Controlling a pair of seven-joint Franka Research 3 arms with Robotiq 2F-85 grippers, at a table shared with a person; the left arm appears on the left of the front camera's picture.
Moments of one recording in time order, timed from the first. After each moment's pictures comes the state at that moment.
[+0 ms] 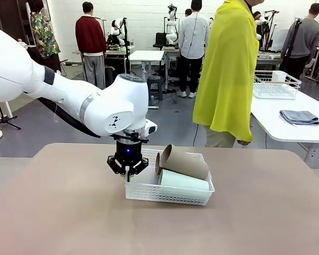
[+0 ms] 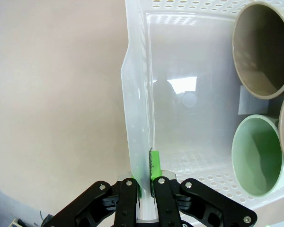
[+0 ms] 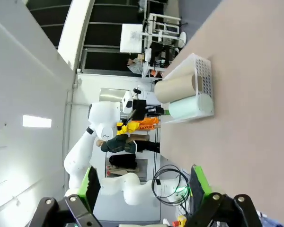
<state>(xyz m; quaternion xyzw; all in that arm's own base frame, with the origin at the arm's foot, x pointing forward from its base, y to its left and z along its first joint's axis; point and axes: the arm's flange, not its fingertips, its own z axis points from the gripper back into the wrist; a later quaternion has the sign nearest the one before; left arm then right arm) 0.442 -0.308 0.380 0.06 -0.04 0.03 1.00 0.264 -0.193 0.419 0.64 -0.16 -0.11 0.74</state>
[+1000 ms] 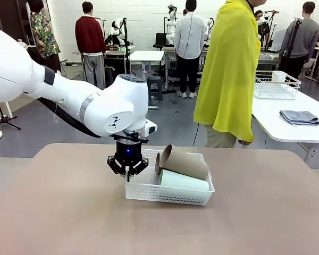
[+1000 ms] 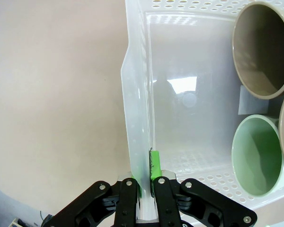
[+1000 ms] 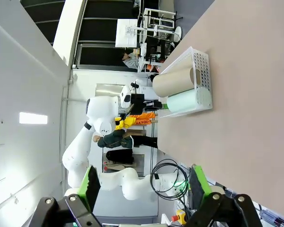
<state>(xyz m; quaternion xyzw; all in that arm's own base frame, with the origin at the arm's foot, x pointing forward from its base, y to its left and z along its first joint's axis) 0.442 -0.308 0.380 0.06 -0.04 0.03 1.00 0.261 -0.194 0.429 0.64 -0.15 -0.11 0.75</state>
